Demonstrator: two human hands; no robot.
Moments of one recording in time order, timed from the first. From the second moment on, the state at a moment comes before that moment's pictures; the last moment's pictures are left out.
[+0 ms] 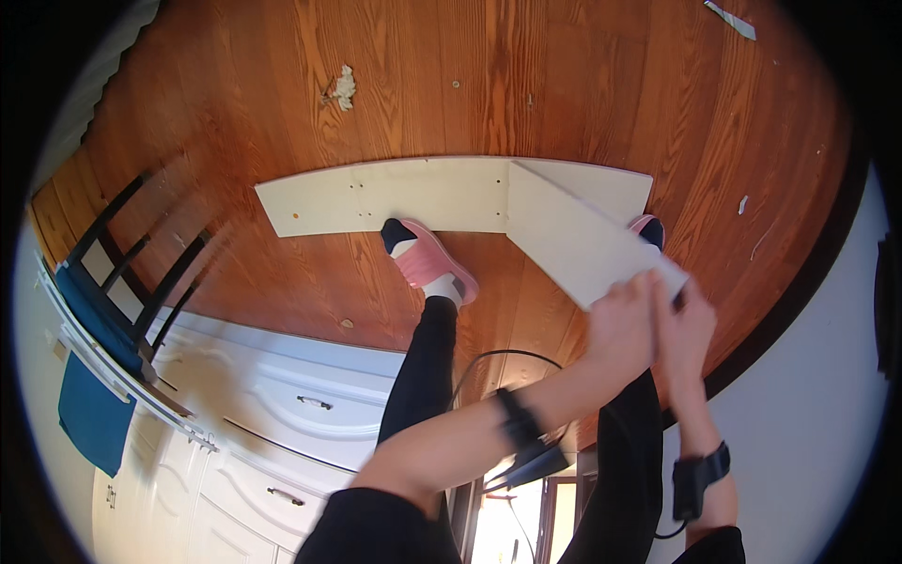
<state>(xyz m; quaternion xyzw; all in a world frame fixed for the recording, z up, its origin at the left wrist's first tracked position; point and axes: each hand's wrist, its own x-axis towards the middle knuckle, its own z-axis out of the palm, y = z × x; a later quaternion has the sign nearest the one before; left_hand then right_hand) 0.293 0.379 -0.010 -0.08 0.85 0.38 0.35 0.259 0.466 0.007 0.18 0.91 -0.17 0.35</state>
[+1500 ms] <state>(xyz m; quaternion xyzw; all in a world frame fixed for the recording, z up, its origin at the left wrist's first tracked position) 0.426 0.116 0.472 -0.28 0.76 0.56 0.18 0.191 0.445 0.385 -0.11 0.81 -0.24 0.52</state>
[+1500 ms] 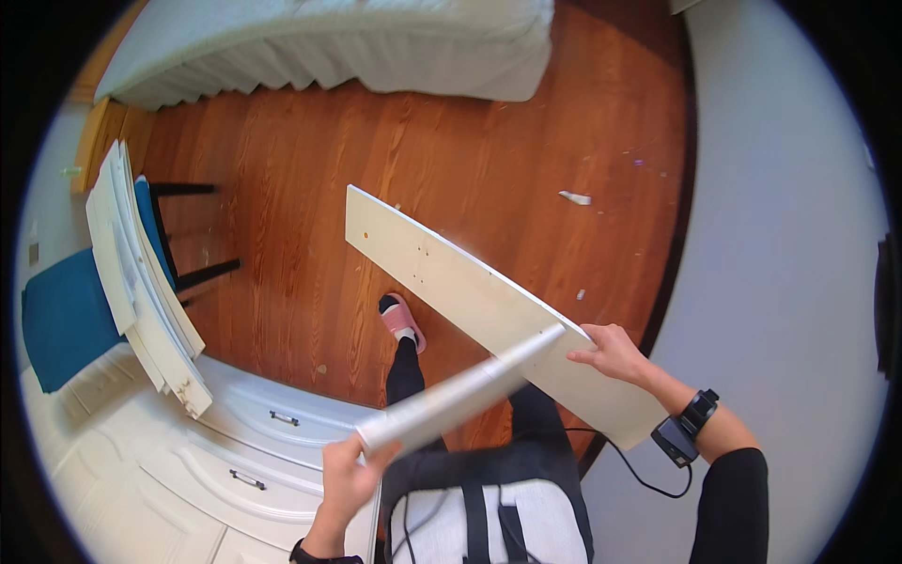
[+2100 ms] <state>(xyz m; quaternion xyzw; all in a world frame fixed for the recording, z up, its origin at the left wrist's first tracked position) 0.404 0.052 0.699 0.18 0.92 0.35 -0.04 0.285 0.425 0.620 -0.12 0.95 -0.22 0.19</state>
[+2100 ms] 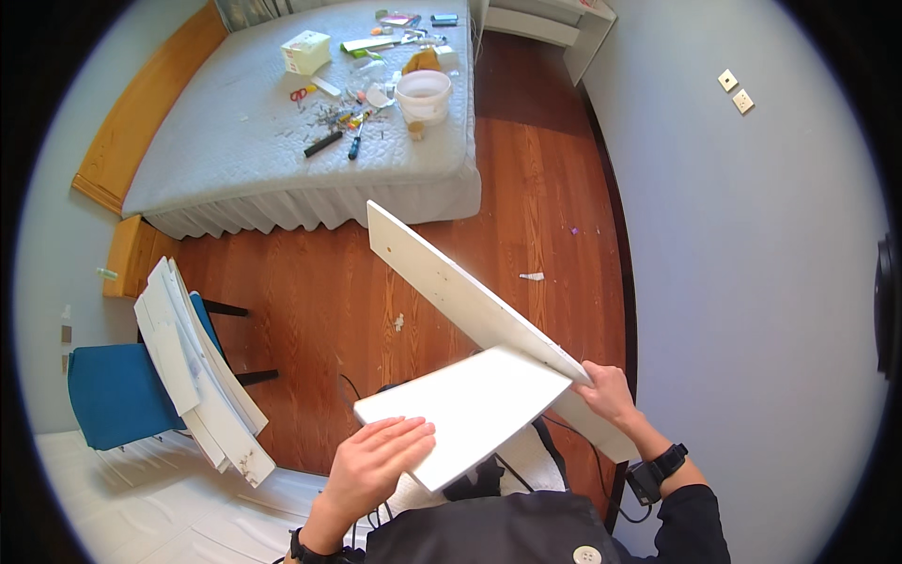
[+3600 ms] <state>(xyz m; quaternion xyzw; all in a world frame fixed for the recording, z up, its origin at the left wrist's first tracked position) 0.572 -0.038 0.488 -0.77 0.46 0.45 -0.01 0.106 0.459 0.559 -0.34 0.90 -0.08 0.24</state>
